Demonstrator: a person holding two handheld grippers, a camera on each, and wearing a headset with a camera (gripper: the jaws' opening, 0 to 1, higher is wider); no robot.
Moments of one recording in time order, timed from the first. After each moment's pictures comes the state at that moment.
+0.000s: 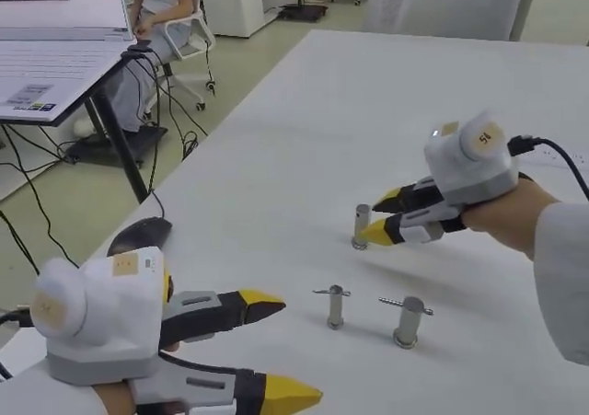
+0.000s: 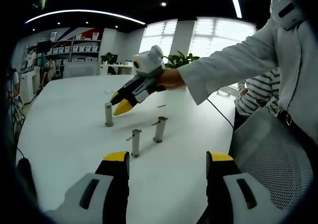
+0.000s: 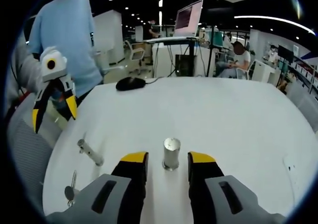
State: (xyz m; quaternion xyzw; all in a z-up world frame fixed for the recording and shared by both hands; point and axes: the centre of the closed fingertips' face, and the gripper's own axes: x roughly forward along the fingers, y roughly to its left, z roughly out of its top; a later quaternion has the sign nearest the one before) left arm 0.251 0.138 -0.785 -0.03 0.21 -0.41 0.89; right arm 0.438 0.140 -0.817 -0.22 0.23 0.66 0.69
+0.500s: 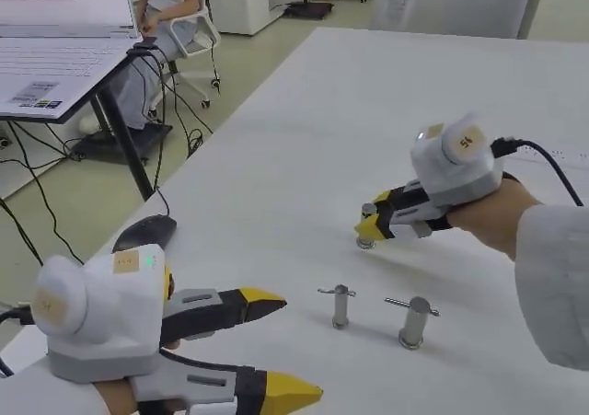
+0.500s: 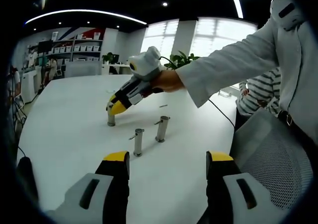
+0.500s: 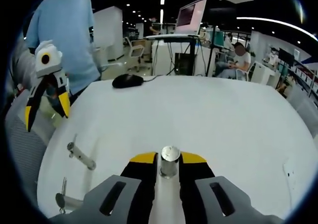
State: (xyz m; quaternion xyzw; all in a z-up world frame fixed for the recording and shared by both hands) left arm 0.252 0.142 -0.785 -0.03 0.21 -0.41 0.89; right arm 0.444 0.151 -0.824 -0.24 0.22 0.65 0.69
